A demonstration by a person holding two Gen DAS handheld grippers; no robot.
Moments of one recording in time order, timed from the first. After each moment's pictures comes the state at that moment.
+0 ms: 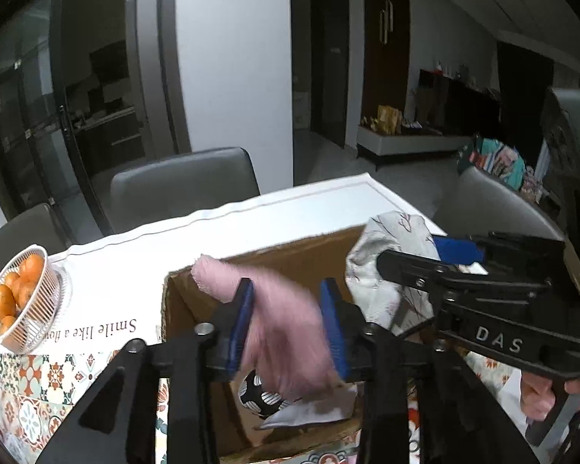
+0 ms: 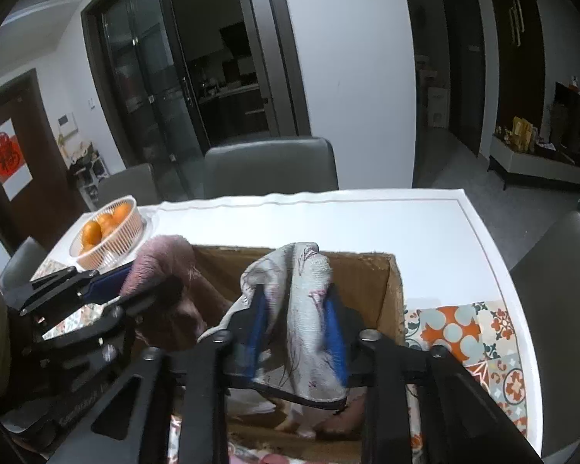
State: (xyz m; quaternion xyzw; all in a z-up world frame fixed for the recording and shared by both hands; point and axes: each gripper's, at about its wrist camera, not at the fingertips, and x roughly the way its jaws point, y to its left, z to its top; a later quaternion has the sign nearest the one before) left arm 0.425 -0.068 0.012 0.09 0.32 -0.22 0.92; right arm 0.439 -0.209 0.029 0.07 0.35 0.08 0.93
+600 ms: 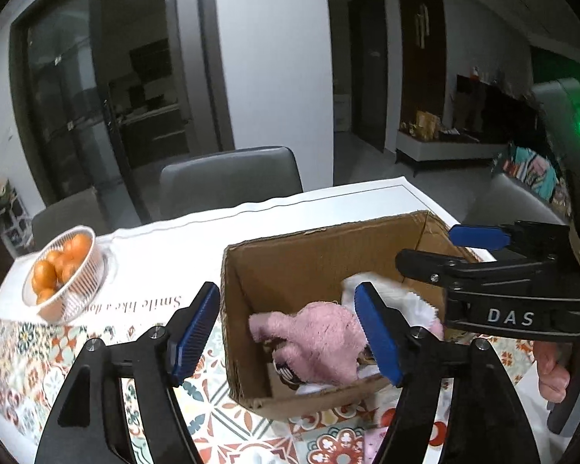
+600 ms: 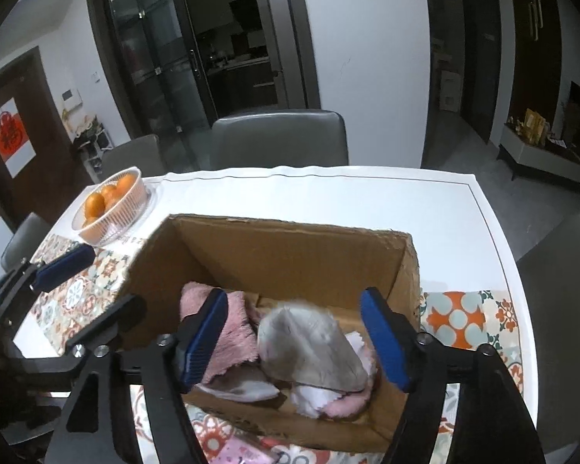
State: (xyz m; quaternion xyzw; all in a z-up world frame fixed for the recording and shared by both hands) left arm 0.394 -0.041 0.027 0.08 0.31 -0.14 0.94; right arm 0.438 -0.198 0.037 0.04 0.38 0.09 0.92
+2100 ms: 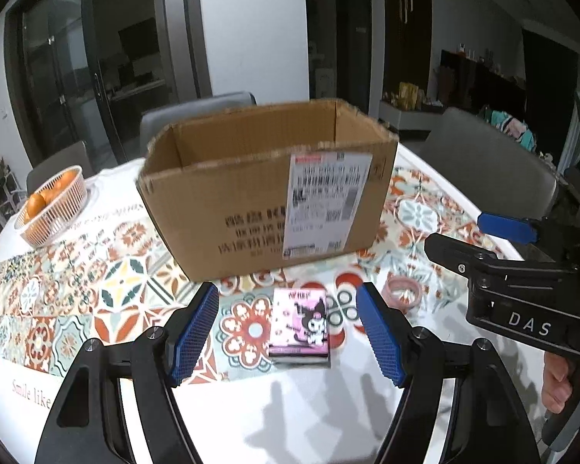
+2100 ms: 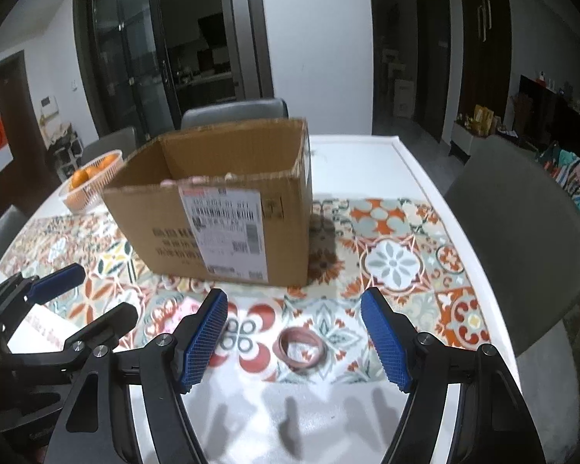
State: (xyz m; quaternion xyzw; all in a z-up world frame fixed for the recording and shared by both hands) left arm 0.257 -0.078 -0.052 0.09 0.36 -0.15 0.92; right arm 0.265 -0.240 -0.026 0.04 0.37 0.01 0.93
